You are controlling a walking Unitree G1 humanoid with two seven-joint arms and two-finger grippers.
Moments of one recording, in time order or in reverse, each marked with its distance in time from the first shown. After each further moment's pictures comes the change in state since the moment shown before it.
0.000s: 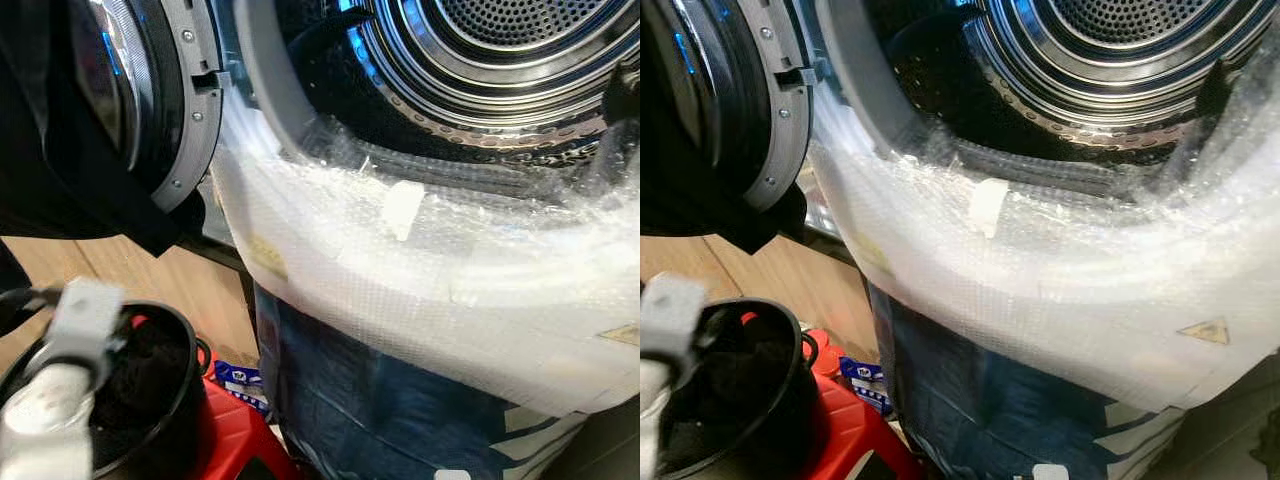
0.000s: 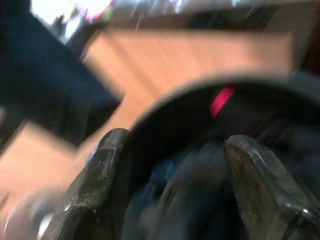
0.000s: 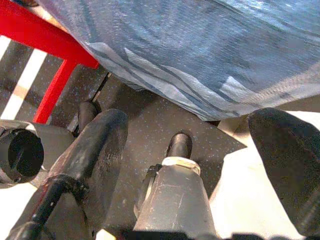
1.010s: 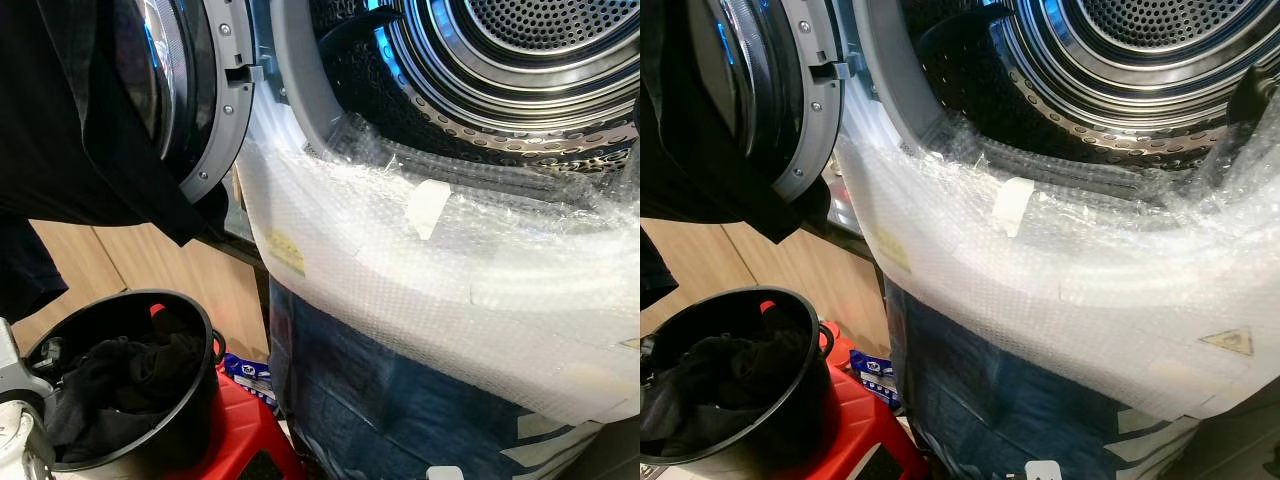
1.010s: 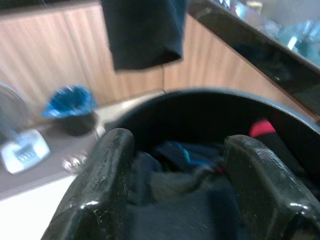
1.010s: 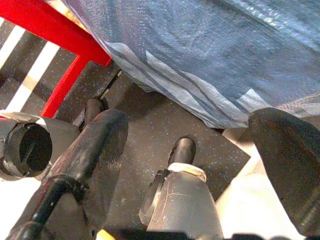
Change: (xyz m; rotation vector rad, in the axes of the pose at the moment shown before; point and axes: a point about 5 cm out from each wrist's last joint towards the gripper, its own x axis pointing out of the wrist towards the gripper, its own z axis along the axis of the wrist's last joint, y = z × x) left arm 0.013 0.019 -0.026 -0.611 0.017 0.145; right arm 0.001 0.004 0.003 -0.040 -0.002 0.029
